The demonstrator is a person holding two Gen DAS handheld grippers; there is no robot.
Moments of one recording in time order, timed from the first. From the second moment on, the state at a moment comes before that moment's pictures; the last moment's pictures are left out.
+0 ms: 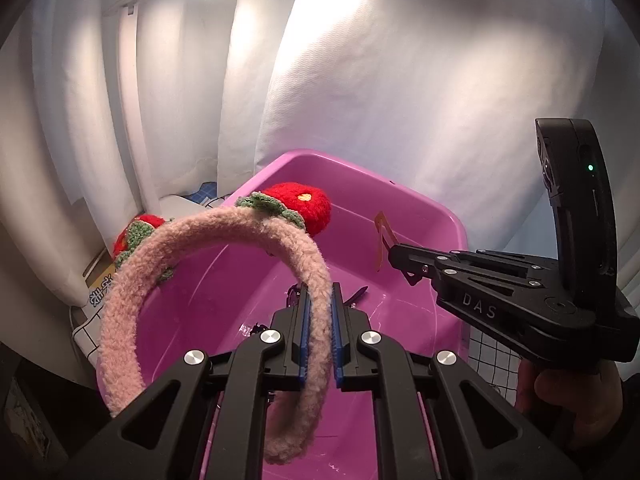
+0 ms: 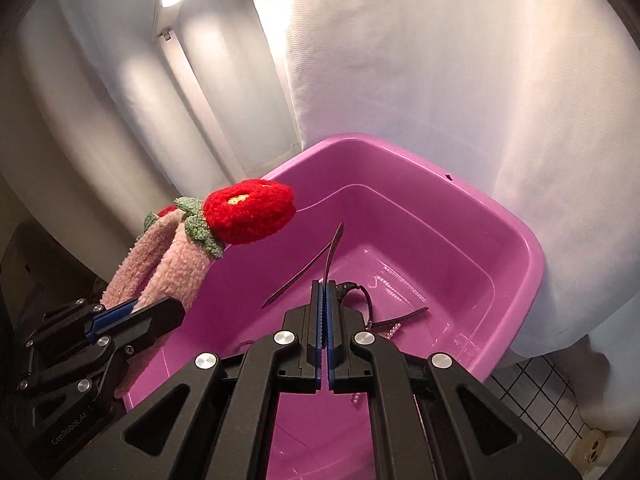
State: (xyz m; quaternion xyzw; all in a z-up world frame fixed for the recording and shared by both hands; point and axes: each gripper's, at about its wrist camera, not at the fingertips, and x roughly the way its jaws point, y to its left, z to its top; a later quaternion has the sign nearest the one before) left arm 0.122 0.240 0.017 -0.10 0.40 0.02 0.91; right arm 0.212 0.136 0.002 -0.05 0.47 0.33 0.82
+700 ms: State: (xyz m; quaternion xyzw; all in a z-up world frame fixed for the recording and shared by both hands) left arm 0.147 0.256 -0.034 -0.15 0.50 0.04 0.85; right arm 0.240 0.144 -0.032 -0.05 0.53 0.30 0.79
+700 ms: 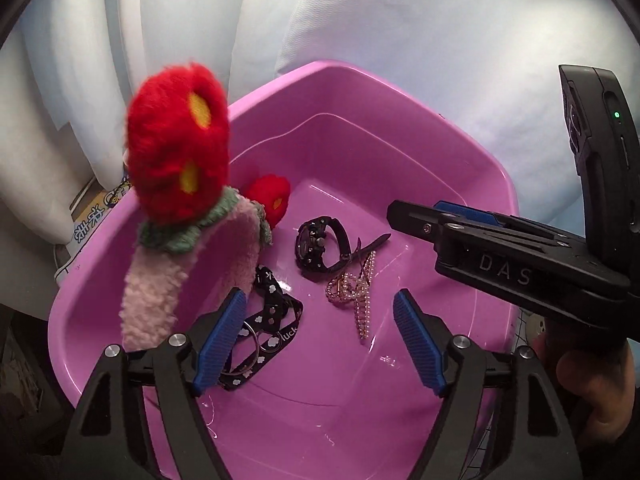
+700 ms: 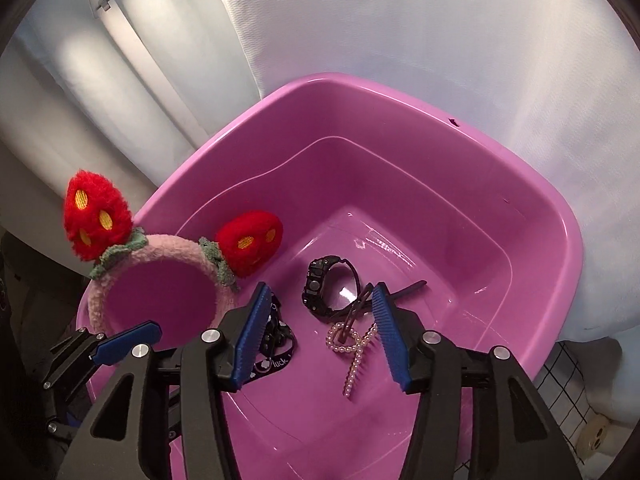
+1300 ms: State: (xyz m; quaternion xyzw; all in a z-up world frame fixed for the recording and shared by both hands) left arm 0.130 0.258 -0.031 -0.14 0.51 0.07 0.85; right arm 0.242 0.149 -0.040 -0.05 0.54 0.29 0.79
